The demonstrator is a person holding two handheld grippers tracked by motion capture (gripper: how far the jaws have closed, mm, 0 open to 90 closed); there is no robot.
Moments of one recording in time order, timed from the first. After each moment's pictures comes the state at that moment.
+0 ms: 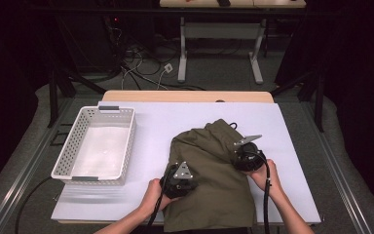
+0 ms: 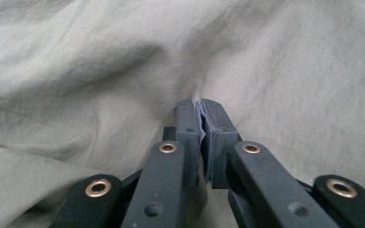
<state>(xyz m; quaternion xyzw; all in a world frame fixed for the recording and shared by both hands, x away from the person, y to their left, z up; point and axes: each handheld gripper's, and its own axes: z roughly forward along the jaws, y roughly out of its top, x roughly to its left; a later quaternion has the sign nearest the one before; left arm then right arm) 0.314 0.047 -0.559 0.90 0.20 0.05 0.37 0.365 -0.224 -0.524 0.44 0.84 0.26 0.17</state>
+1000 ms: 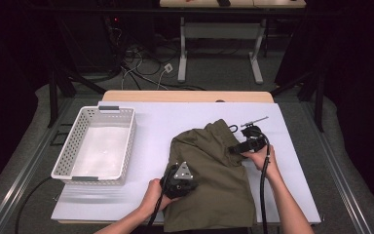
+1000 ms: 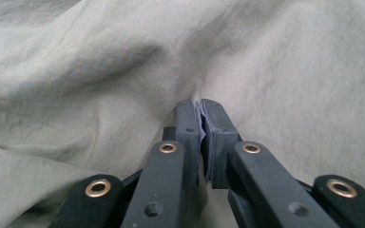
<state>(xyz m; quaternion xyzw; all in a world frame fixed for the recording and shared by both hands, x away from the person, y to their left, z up) 0.314 0.047 -0.559 0.90 0.20 0.05 0.37 0.438 -0.251 -0.539 0.54 0.79 0.28 0.07</state>
